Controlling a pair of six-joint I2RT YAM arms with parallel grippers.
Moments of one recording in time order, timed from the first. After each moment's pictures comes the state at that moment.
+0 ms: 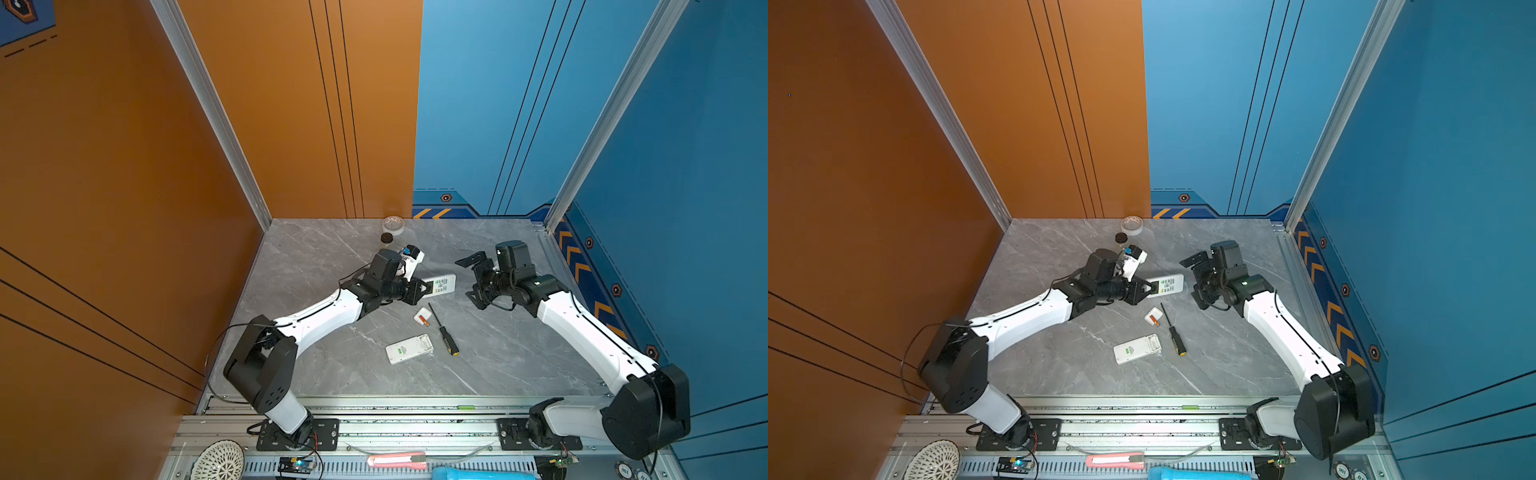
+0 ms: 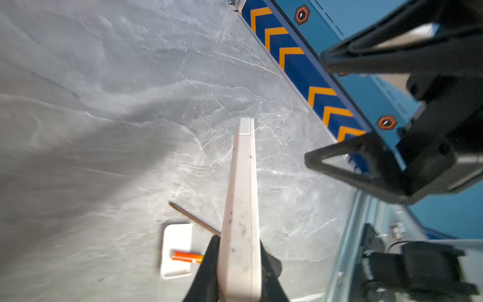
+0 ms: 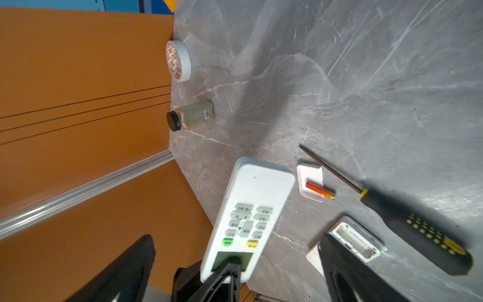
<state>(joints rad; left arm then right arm) -0.68 1.55 1.14 -0.17 0.29 -0.19 0.31 1.29 1.09 -0.52 -0.32 1.39</state>
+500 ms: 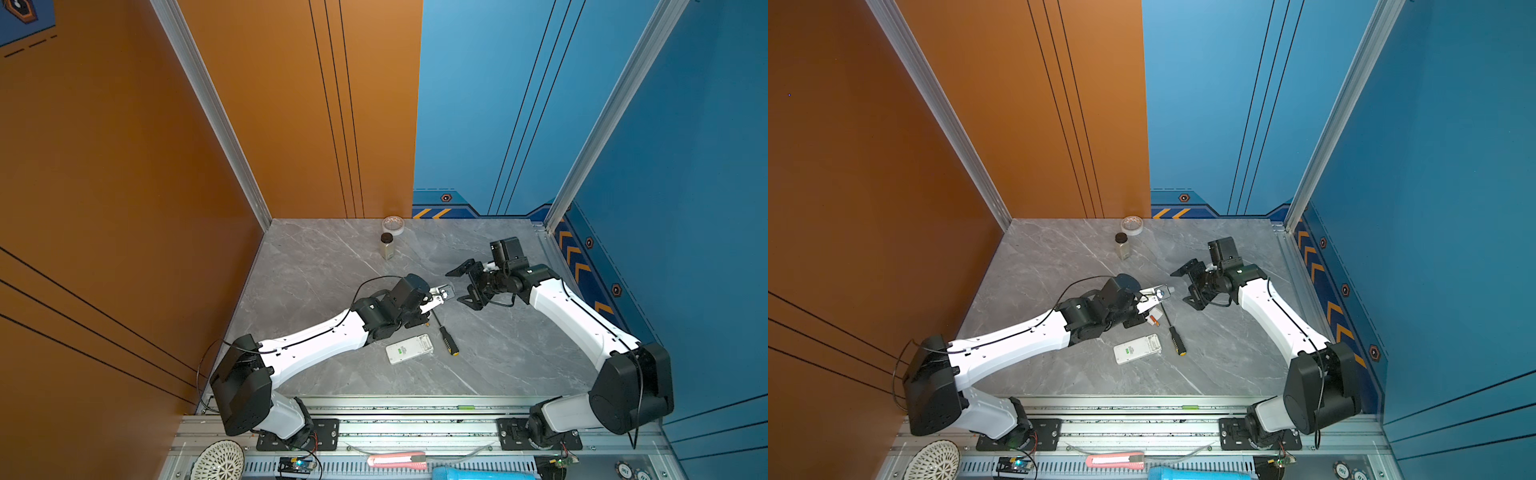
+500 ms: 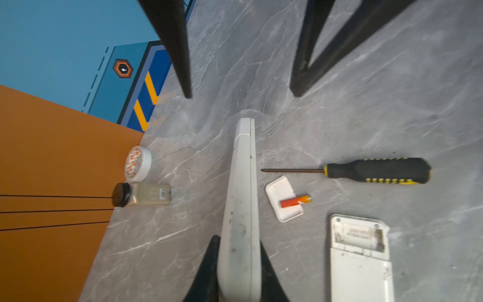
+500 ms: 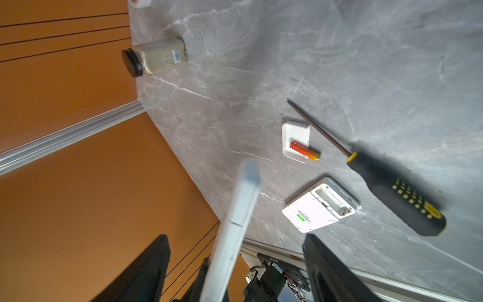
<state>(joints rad) -0.94 1.48 1.13 -0.32 -0.32 0.54 0.32 1.45 1.14 -0.61 -0.54 1.30</state>
